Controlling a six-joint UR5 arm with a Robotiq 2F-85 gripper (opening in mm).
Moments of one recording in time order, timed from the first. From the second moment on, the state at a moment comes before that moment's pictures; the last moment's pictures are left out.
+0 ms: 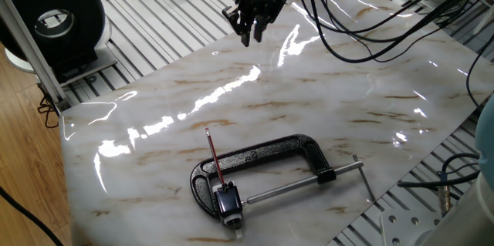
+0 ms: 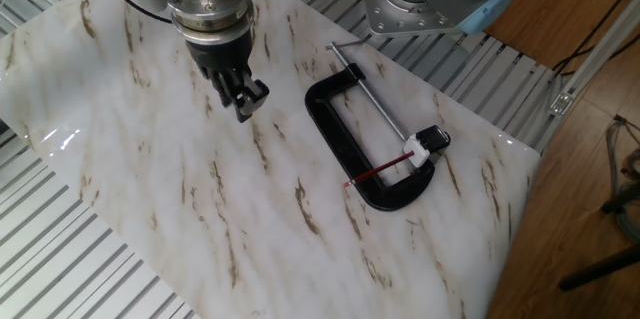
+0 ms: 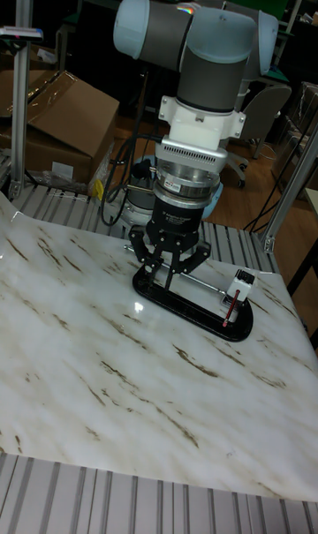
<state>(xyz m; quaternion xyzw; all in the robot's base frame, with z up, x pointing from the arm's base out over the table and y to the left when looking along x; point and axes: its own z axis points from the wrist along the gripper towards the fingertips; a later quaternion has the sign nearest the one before) 0.557 0.019 0.189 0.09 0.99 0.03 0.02</state>
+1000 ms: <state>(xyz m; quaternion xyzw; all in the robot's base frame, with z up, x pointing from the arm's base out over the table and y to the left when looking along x) 0.562 0.018 0.192 0.10 0.99 0.01 0.02</state>
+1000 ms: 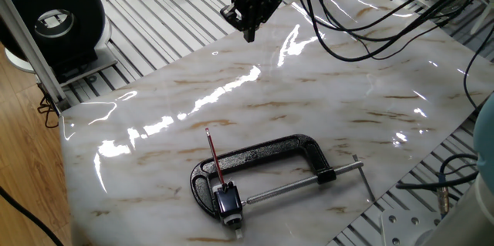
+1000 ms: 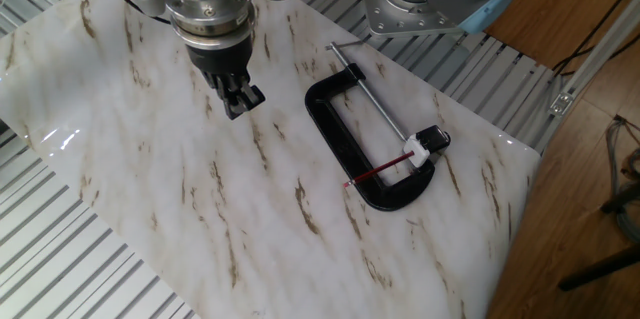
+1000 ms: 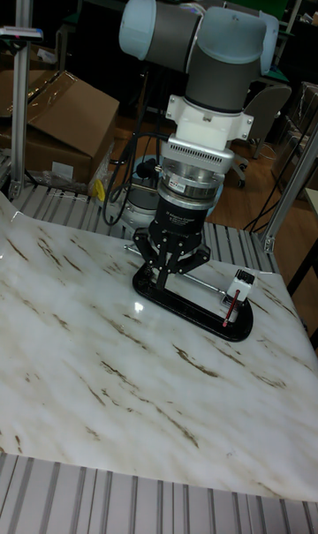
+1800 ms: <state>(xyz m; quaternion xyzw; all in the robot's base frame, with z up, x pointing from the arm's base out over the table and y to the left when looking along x) 0.561 0.024 0.188 0.12 0.99 0.03 0.03</state>
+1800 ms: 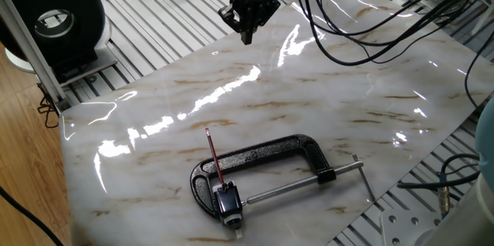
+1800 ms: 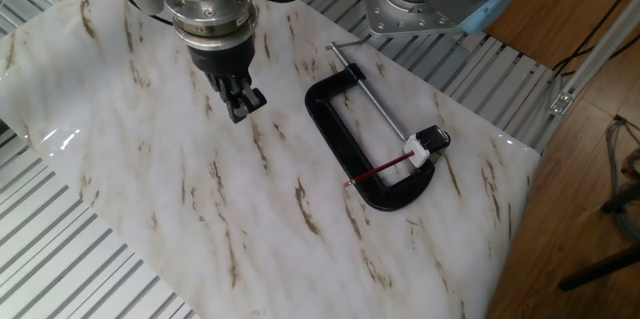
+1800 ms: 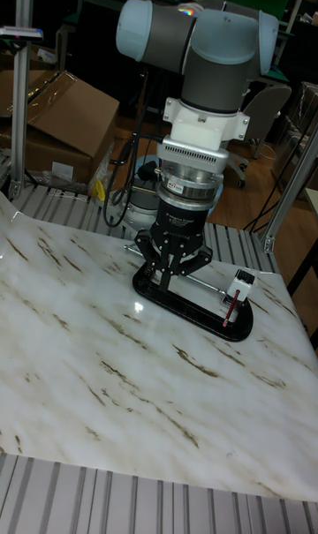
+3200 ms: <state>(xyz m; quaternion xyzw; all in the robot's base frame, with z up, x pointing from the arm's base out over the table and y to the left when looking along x) 0.557 0.023 0.187 0.10 0.99 0.03 0.02</state>
